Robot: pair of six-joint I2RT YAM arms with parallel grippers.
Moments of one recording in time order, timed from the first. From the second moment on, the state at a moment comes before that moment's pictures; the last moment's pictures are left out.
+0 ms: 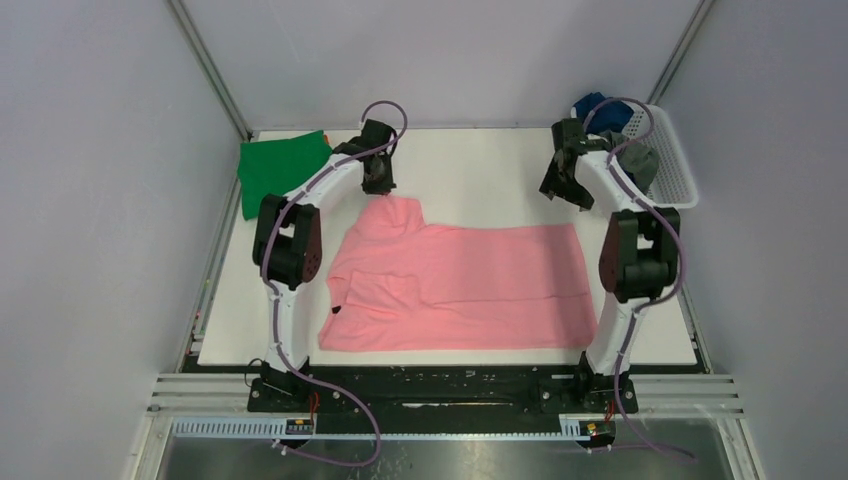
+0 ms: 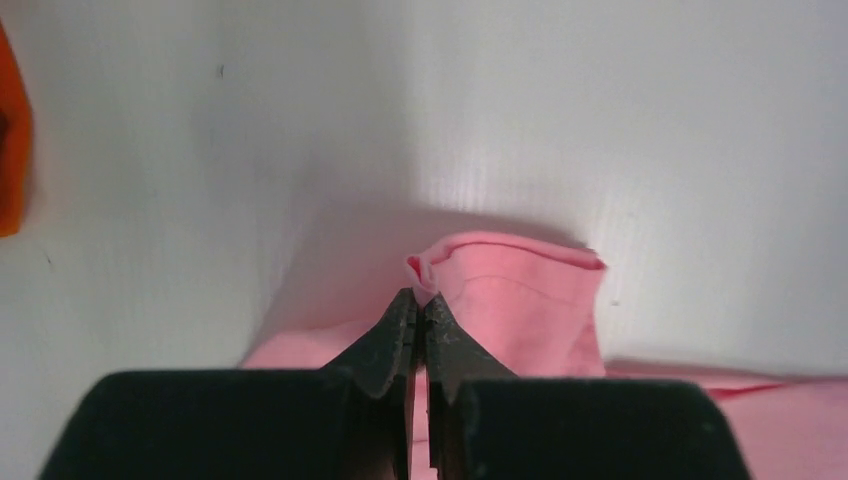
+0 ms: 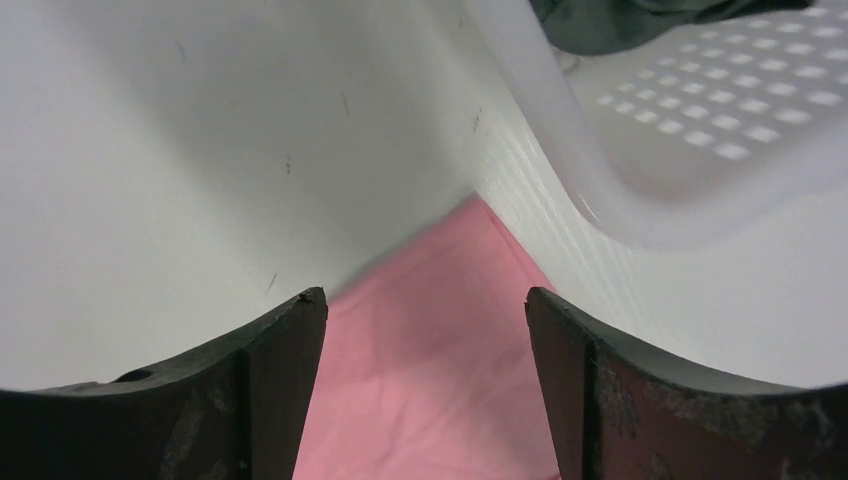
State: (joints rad) left arm -0.34 2.18 1.81 -0.65 -0.12 -0.40; right arm 0.10 1.88 1.56 -0.81 0.38 0.55
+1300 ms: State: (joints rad) left arm -0.44 1.86 1.46 -0.48 -0.03 -0.35; right arm 0.08 2.05 1.66 -0.96 -0.26 -0.83
